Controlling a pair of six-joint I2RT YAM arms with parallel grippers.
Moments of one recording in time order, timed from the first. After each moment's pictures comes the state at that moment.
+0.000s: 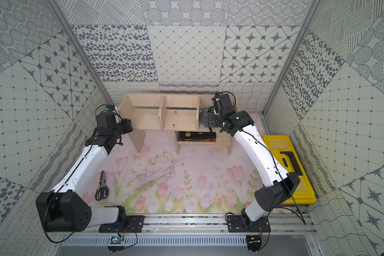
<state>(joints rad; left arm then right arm) 0.05 1.35 1.18 -0.30 -0.02 -0.28 0.48 1.56 1.84 -1.00 0.25 0.25</state>
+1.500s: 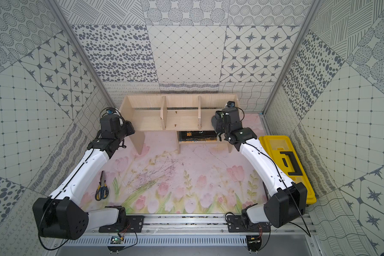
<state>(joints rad) -0.03 1.30 1.13 -0.31 -0.17 -0.35 0.36 1.40 1.37 -0.54 0.28 0.33</state>
